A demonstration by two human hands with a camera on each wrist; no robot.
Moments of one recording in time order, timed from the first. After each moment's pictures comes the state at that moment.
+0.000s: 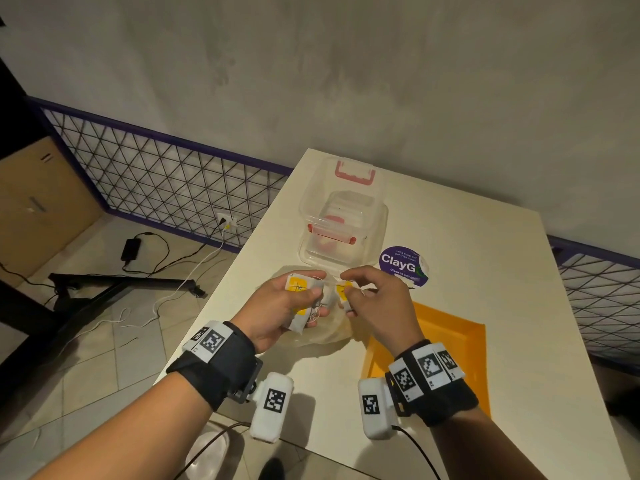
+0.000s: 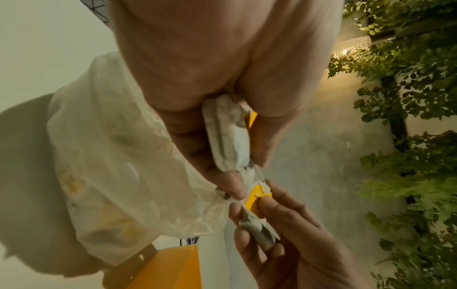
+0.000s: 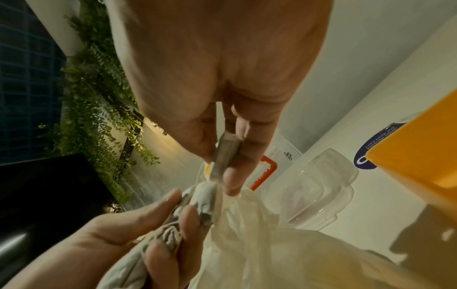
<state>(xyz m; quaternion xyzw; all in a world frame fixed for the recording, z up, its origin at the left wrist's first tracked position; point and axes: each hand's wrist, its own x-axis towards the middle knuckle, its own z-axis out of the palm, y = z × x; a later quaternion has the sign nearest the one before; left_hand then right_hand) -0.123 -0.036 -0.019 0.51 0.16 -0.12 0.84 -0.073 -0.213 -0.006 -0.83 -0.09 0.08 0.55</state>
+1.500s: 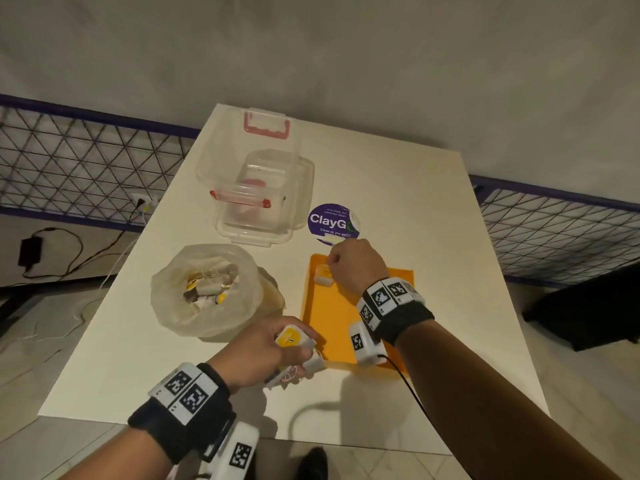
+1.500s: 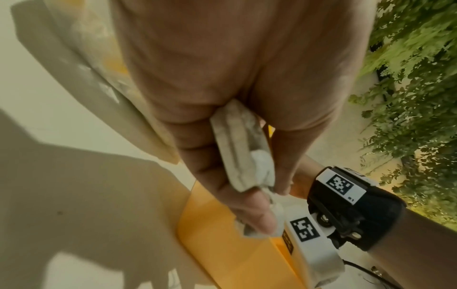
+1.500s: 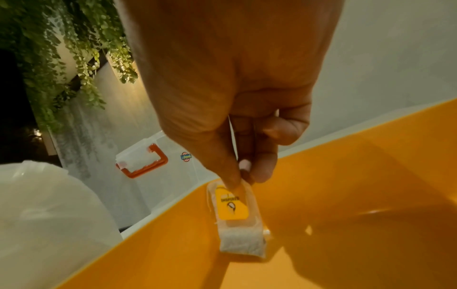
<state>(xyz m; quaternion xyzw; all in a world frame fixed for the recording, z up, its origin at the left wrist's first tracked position) -0.144 -0.126 -0.073 0.69 0.03 -0.29 0.67 -0.007 -0.298 -0.058 -0.98 -0.08 0.12 0.16</state>
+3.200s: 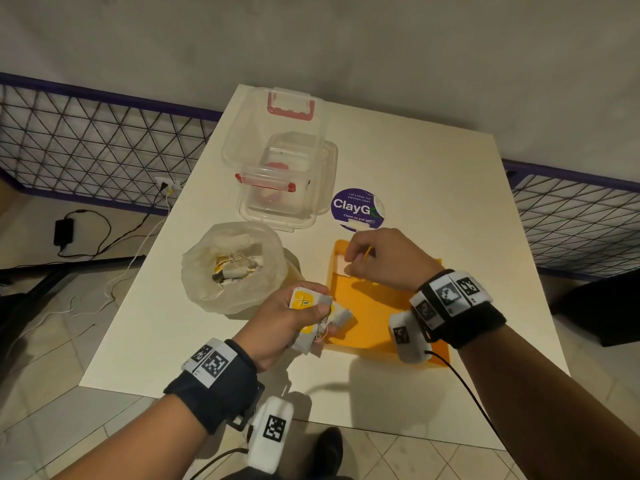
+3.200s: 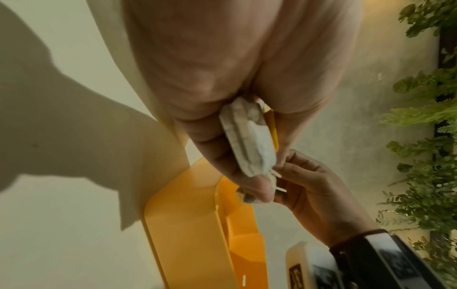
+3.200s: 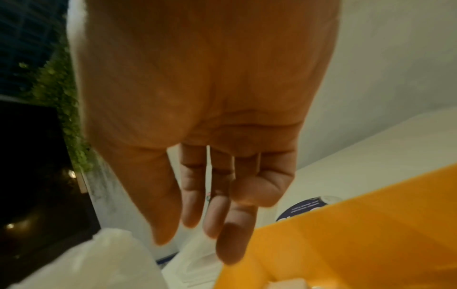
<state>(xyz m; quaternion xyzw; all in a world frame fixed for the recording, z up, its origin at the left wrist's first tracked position) -0.136 -0.125 -0.083 0.52 0.13 -0.23 0.81 -0.025 -0.312 -0.022 -0.92 -0.18 0.19 0.28</state>
